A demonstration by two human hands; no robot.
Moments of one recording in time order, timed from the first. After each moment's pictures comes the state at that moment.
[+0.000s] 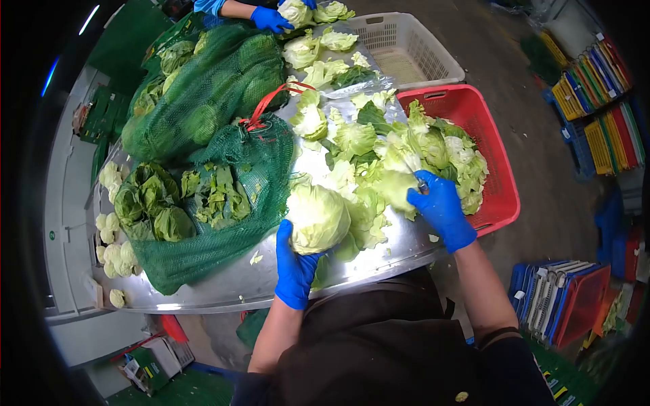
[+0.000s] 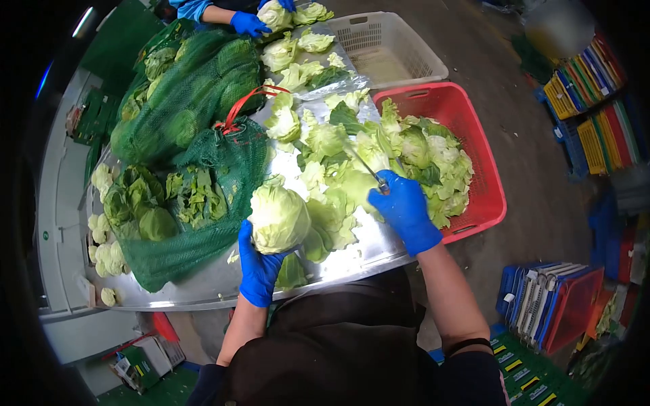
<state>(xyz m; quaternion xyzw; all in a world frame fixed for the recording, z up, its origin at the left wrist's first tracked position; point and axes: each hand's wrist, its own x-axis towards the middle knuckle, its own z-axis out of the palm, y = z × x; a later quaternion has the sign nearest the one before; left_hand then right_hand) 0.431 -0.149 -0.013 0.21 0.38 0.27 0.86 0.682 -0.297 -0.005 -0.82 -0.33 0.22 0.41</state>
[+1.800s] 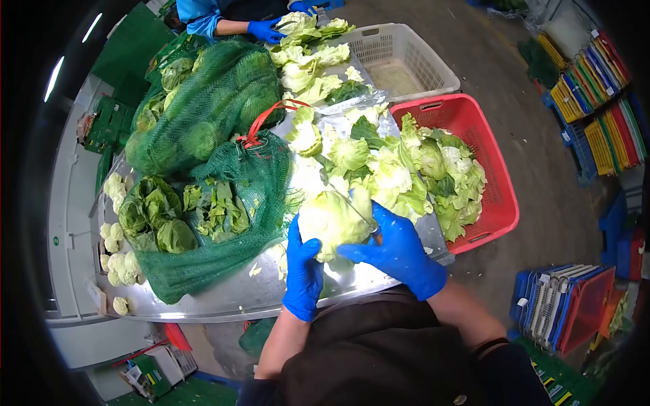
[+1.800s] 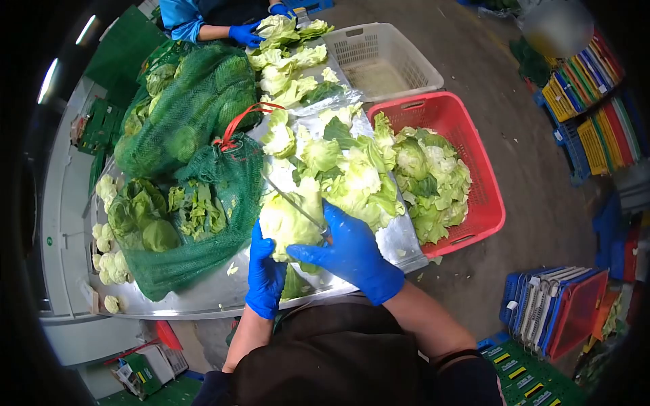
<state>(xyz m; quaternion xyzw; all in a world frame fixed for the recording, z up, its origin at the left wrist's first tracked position) 0.472 -0.175 0.027 0.33 0.29 0.30 0.84 0.614 -0.280 0.051 -0.60 -0.33 0.39 0.62</state>
